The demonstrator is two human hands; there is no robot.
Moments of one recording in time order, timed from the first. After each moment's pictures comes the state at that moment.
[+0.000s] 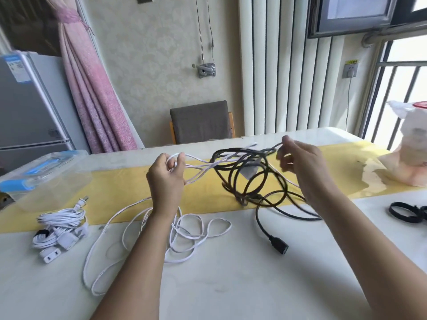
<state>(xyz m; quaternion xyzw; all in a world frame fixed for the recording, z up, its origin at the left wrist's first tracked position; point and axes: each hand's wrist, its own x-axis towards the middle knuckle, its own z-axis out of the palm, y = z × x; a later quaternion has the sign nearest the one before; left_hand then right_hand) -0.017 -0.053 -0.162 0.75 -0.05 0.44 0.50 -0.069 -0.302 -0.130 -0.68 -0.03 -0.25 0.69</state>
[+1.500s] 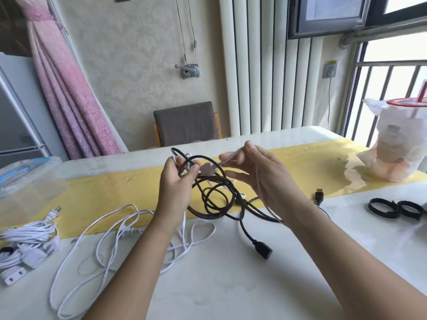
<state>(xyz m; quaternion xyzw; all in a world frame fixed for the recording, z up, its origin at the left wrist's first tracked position) -0.037 -0.105 -0.157 0.72 -0.13 0.19 0.65 -0.076 -0.274 -0.133 -0.53 -0.16 -0.04 0.83</state>
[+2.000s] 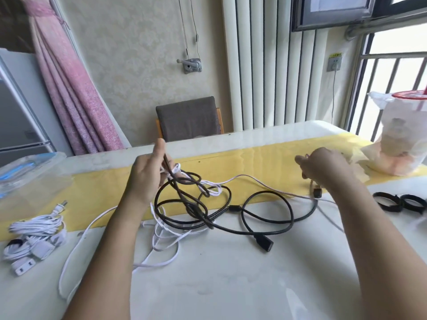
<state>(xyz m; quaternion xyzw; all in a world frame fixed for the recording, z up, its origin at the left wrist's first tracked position) -0.042 -0.056 -0.127 0.74 -0.16 0.15 0.63 -0.053 -0.376 -0.139 -0.92 0.25 -0.10 0.27</state>
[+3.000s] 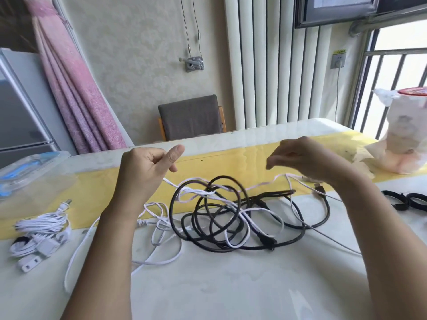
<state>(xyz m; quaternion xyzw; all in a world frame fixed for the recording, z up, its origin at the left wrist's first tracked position) -0.048 -0.042 -0.121 0.84 -0.18 0.32 0.40 -0.059 -0.361 -0.129 -0.90 -0.16 -0.11 0.39</state>
